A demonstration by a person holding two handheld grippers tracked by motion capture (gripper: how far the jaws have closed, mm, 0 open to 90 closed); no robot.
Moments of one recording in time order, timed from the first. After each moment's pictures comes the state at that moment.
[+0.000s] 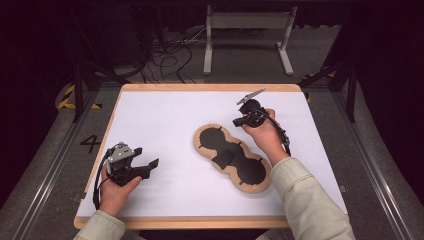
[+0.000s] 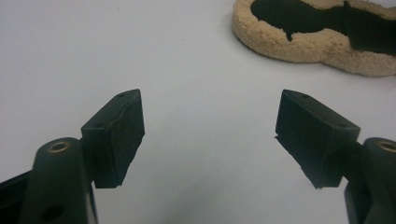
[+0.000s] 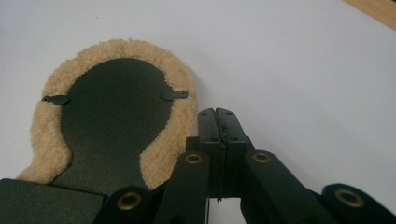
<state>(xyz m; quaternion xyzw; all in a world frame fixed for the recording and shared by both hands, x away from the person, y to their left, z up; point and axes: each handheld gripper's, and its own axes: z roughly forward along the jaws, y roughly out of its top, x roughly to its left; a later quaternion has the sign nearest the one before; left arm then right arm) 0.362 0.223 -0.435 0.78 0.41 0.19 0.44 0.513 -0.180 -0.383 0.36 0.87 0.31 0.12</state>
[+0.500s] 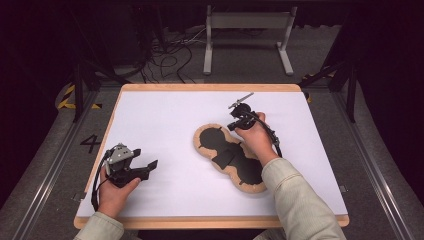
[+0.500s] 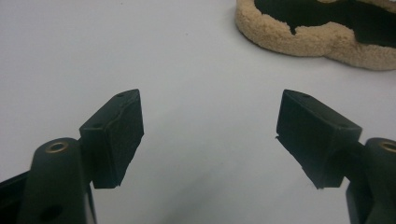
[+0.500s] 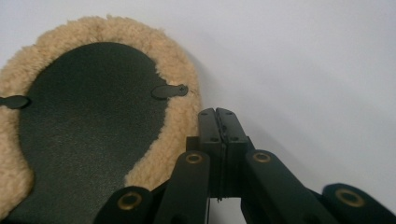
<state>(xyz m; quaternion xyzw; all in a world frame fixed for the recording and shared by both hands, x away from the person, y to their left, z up) 0.357 0.226 -0.436 0.78 0.41 0.19 0.43 0.529 -0.160 -0.414 0.38 0.88 0.27 0.10</state>
